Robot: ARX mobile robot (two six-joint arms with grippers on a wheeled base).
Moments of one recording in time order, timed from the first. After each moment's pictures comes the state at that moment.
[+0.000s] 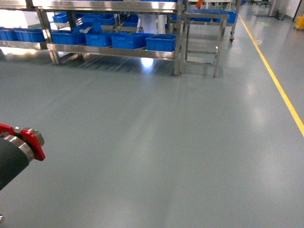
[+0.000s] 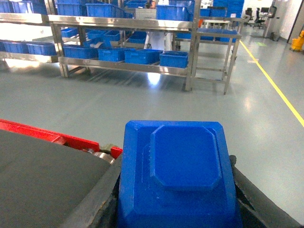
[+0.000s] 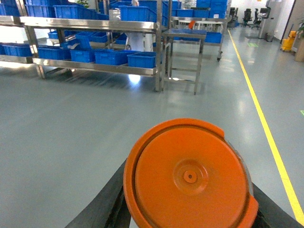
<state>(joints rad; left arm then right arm) 0.00 0.01 0.02 -0.01 0.00 0.00 0.00 0.00 0.01 -0.01 0.00 0.00</state>
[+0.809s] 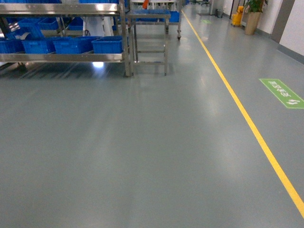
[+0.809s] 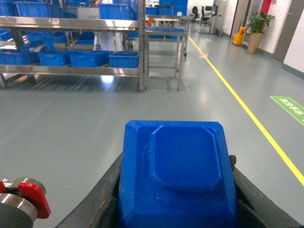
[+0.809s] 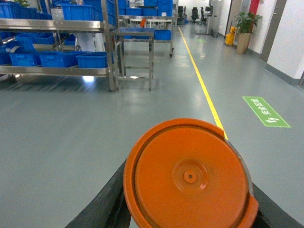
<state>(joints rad) 0.00 0.01 0.02 0.00 0.00 0.00 0.00 0.00 0.01 0.00 0.00 0.00</state>
